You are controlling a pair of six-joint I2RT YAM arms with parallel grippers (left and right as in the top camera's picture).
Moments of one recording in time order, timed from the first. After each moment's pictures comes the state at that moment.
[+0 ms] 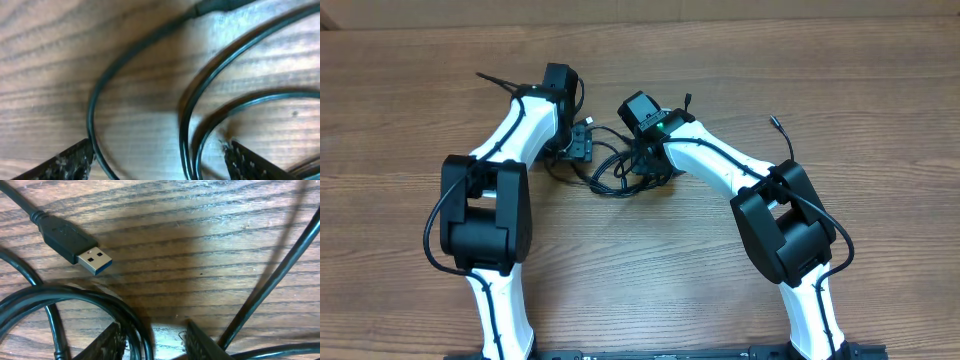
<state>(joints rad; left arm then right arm) -0.16 2.17 1.61 -0.94 -0.09 -0.18 0.62 2.23 1.66 -0.77 0.09 0.61</state>
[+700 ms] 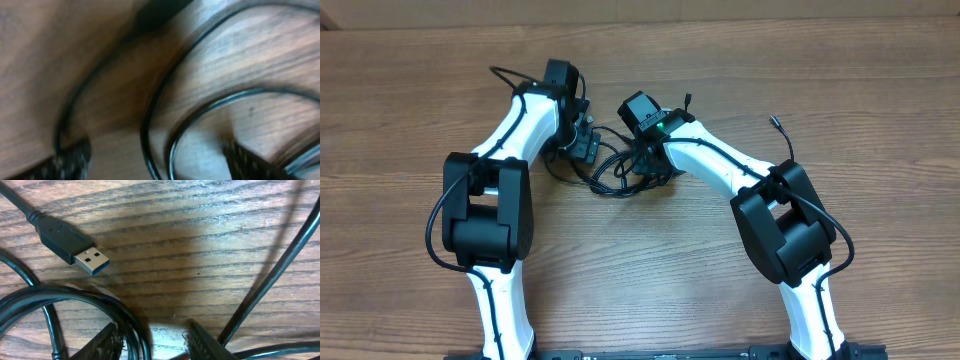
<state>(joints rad) -0.16 2.18 1.60 -0.86 -0.01 0.05 0.62 2.23 1.66 -0.78 0.10 0.62</state>
